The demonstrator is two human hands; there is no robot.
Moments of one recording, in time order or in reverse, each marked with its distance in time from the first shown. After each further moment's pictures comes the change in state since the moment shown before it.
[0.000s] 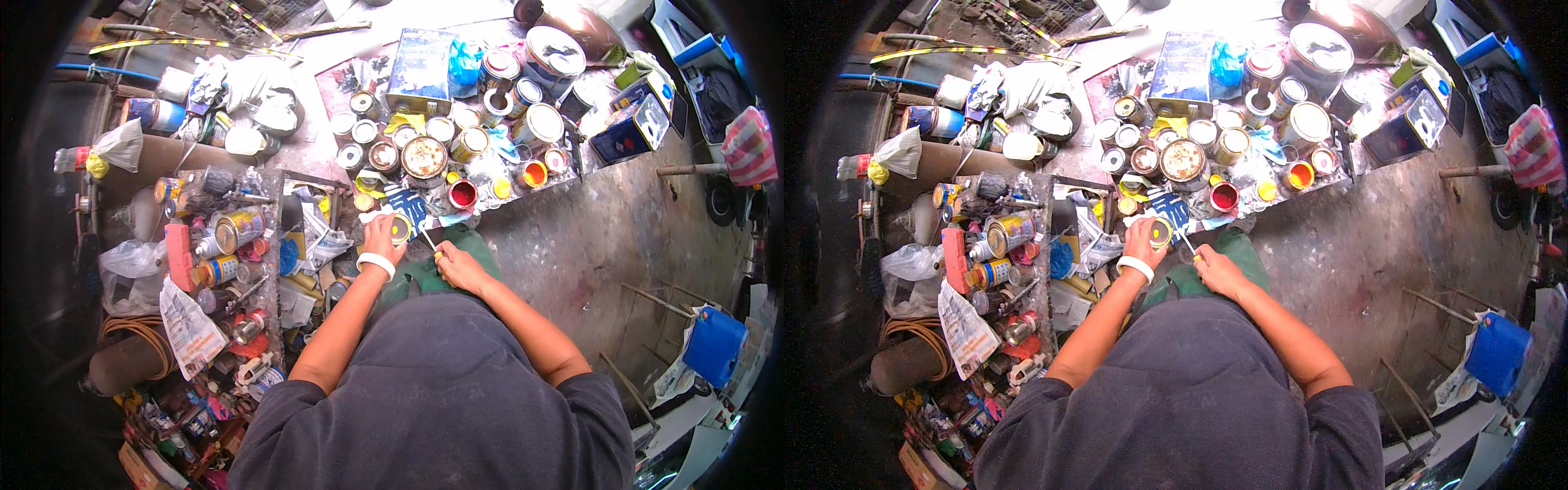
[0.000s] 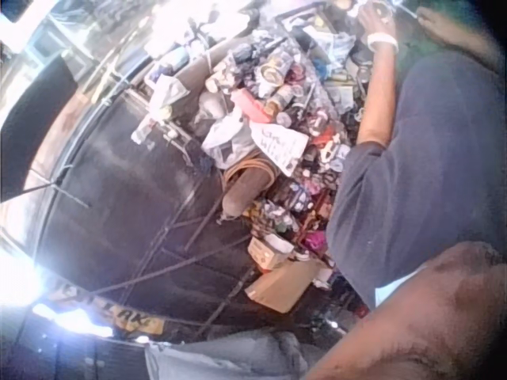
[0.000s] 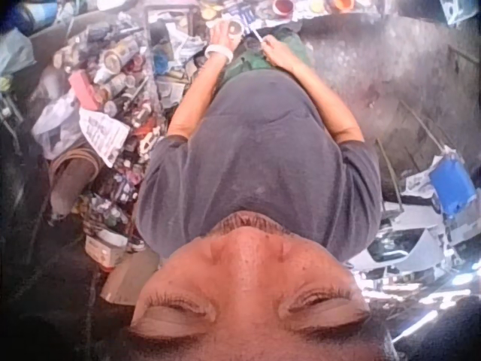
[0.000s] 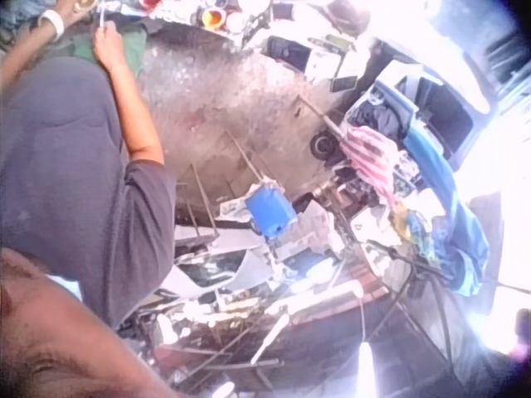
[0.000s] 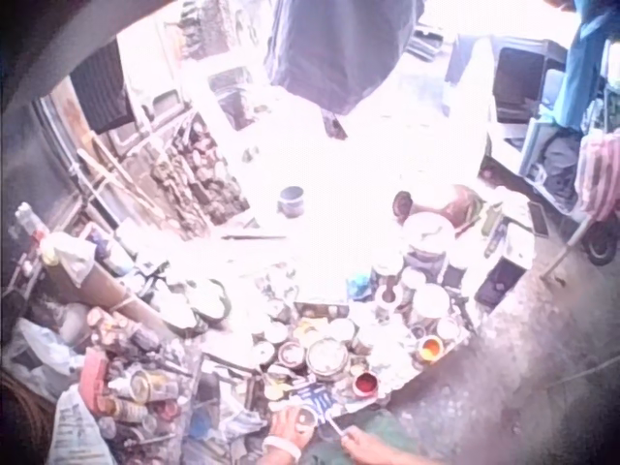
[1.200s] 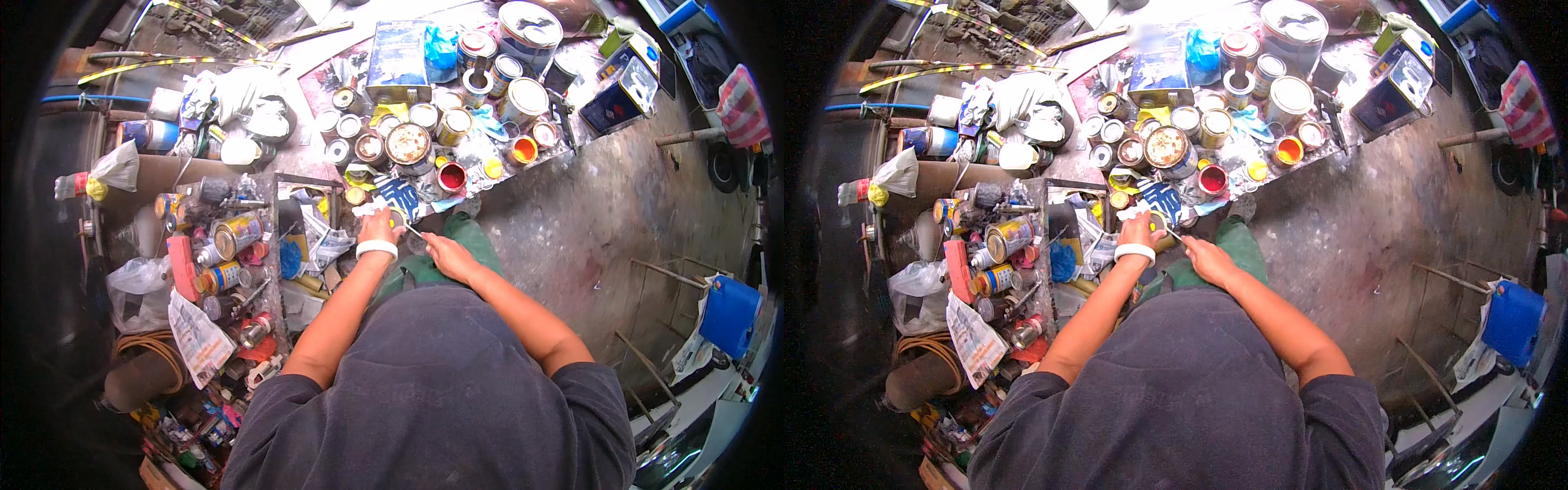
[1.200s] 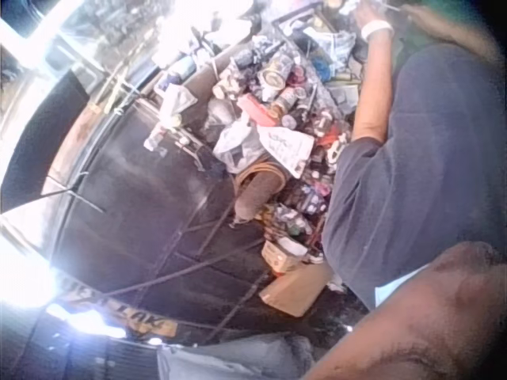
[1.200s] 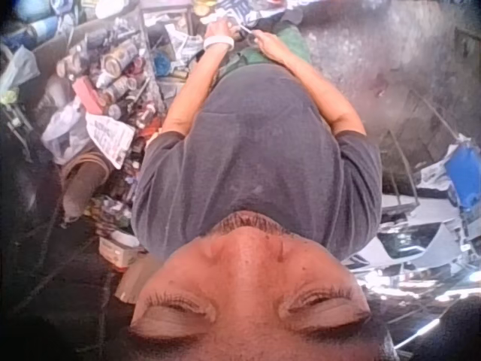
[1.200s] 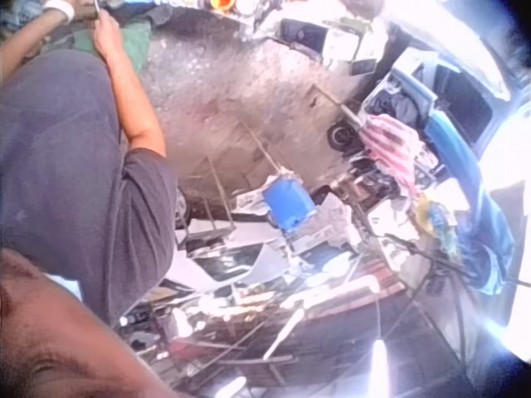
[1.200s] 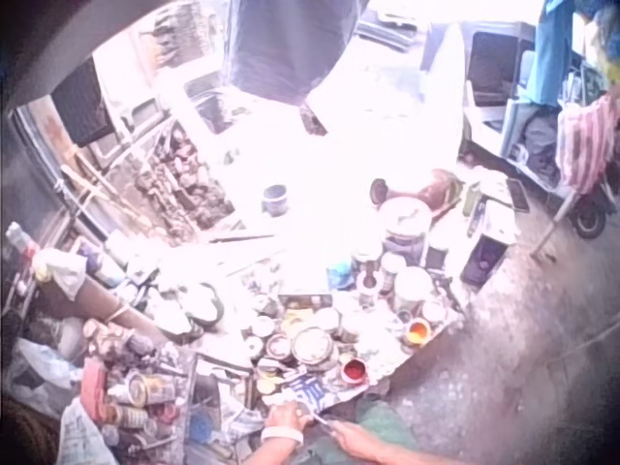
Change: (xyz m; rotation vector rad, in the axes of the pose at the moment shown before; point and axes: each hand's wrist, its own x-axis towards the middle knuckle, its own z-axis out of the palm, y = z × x) left_hand 0.014 0.030 -0.013 0.310 -0.160 -0.068; right_hand 0.014 0.040 0.028 -0.236 0.206 -0.425
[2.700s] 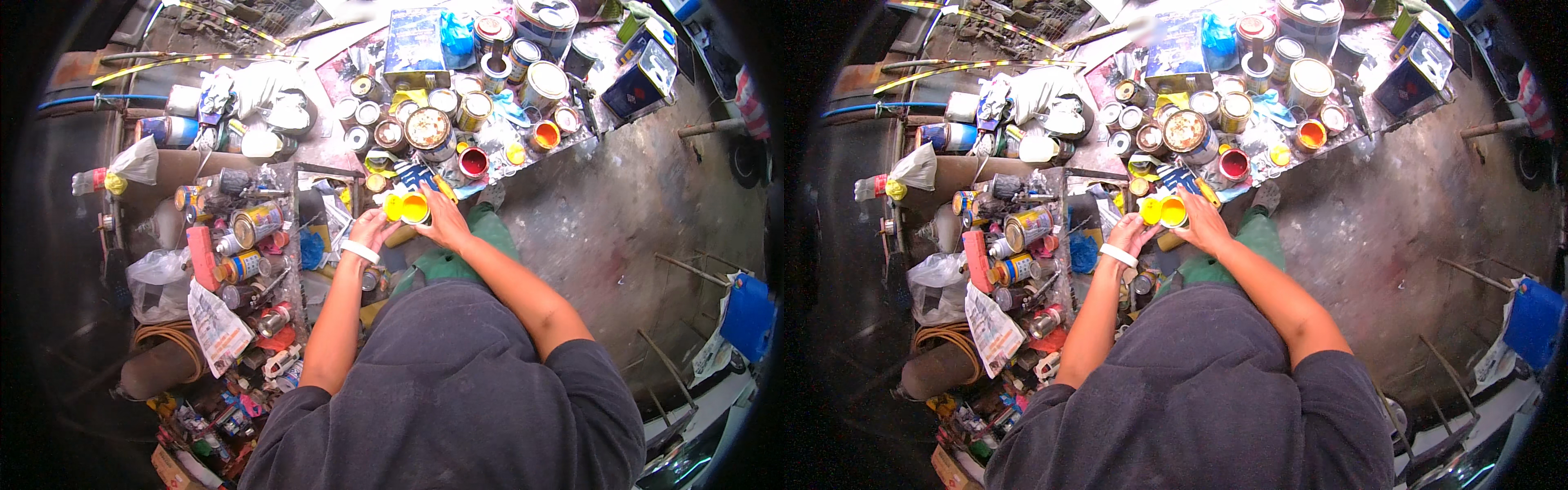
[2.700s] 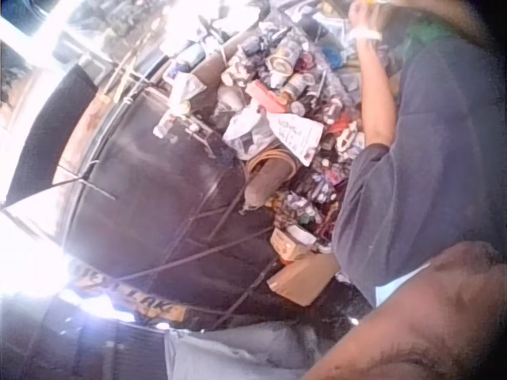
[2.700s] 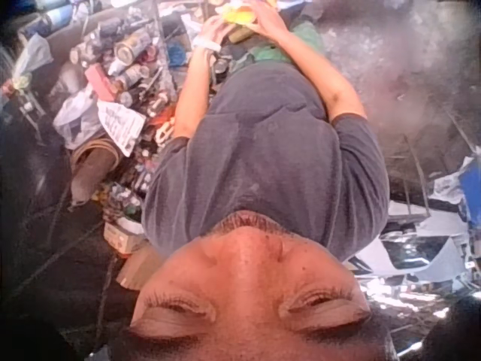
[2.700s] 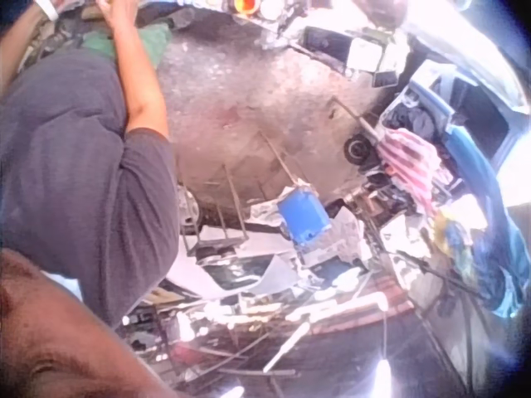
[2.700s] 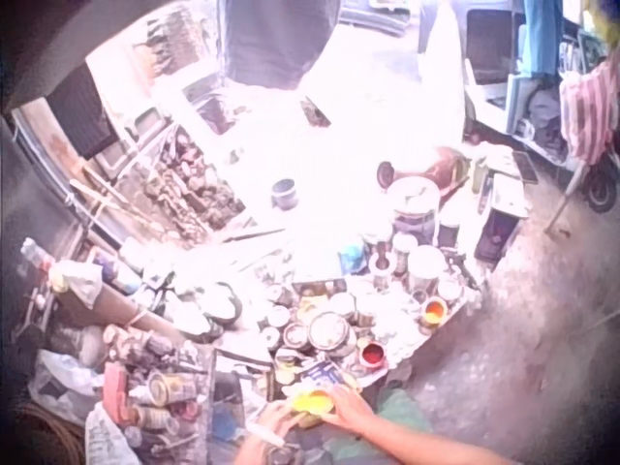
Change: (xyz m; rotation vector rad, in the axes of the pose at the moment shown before) left_hand -0.024 -0.097 0.004 -1.919 -0.303 -0.369; right_hand 0.067 -0.011 0.036 -0.138 0.289 -0.263
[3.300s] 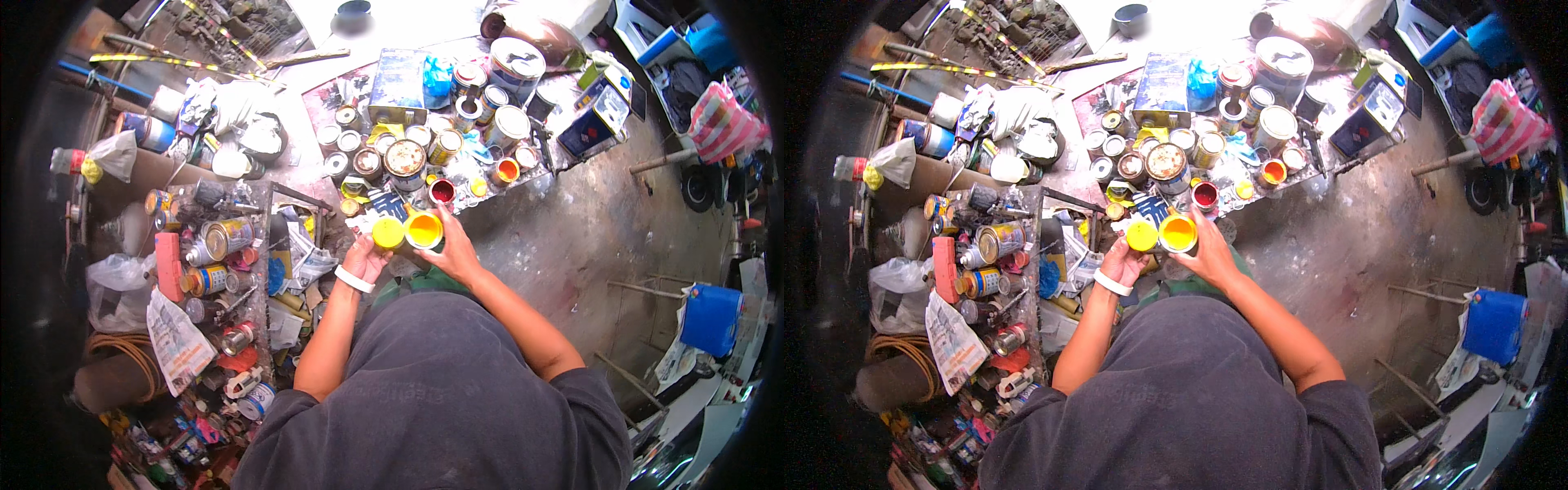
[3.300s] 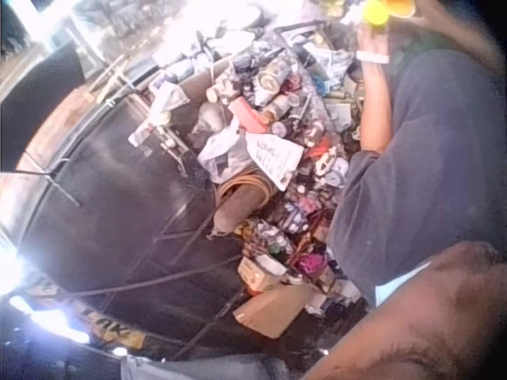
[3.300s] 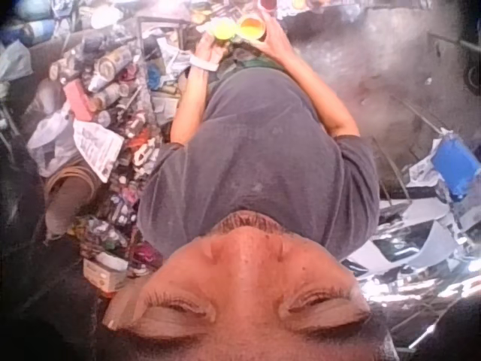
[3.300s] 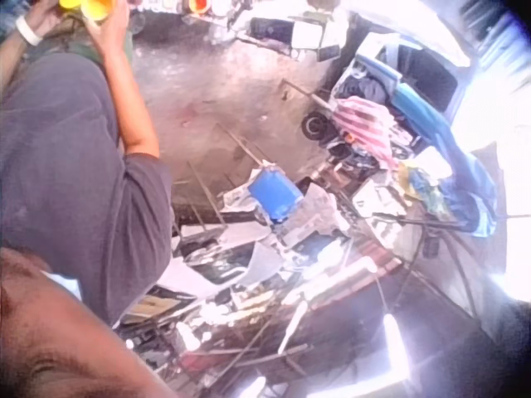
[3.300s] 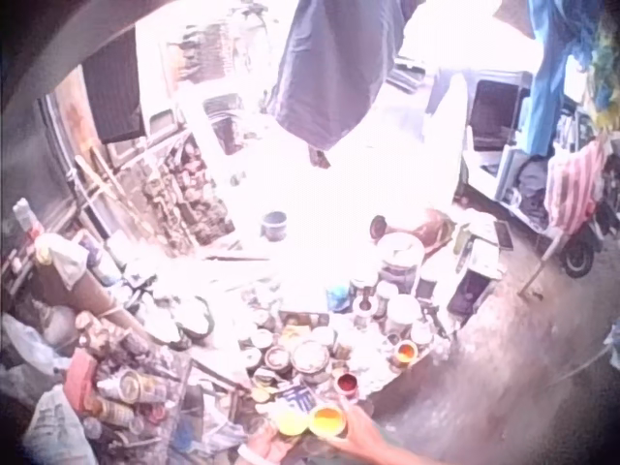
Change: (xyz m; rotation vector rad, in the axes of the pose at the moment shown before) left_hand -0.032 -0.017 0.067 -0.260 -0.337 0.054; right_hand -0.039 -0.050 -0.107 -0.031 0.111 0.045
